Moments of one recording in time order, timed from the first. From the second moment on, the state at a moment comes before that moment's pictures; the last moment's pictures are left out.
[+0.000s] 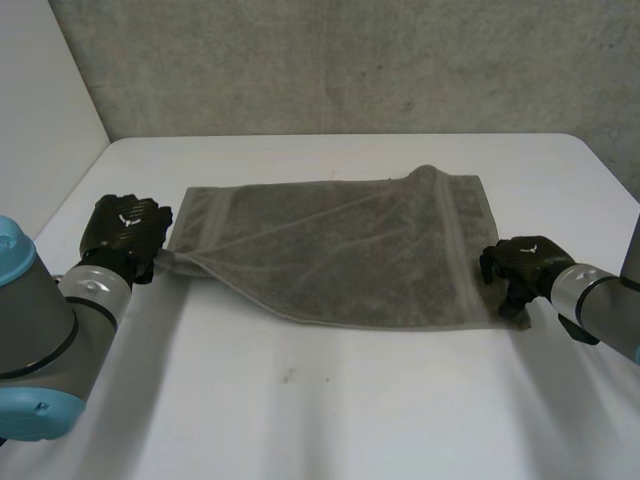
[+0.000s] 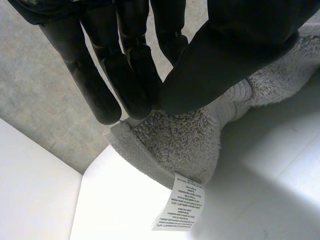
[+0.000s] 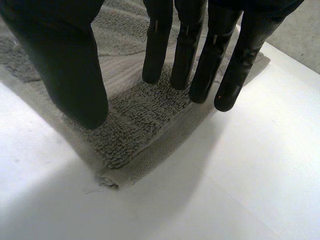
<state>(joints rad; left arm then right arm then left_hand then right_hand) 4.43 -1.83 -1.83 3.53 -1.59 3.65 1.66 -1.01 1.50 0.06 1.25 2.67 1.20 1.22 1.22 1.22 1.04 0.58 0.68 0.64 0.66 0.50</state>
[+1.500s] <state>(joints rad) 4.43 -1.82 -1.83 3.52 -1.59 3.65 1.66 -1.01 1.48 0.16 1.24 2.64 1.20 1.22 1.22 1.22 1.04 0.72 0.84 0.85 0.85 0.69</state>
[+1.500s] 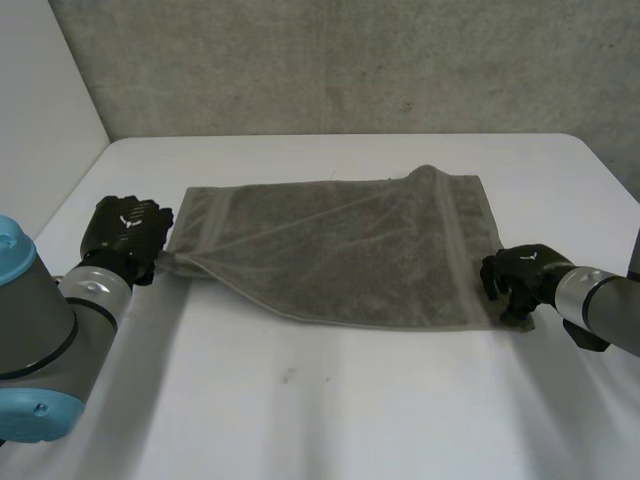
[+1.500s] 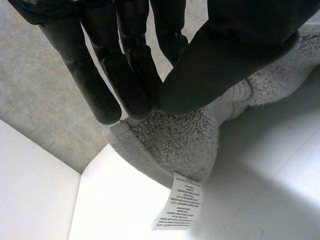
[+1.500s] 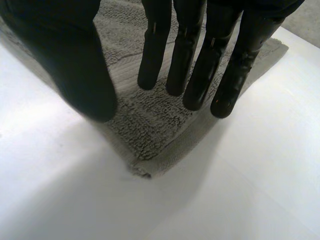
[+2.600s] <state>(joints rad) 4.42 -1.83 -1.83 3.52 -1.59 3.65 1.68 -0.94 1.53 -0.09 1.25 2.63 1.20 1.22 1.22 1.22 1.04 0.83 0.98 0.98 0.97 0.76</state>
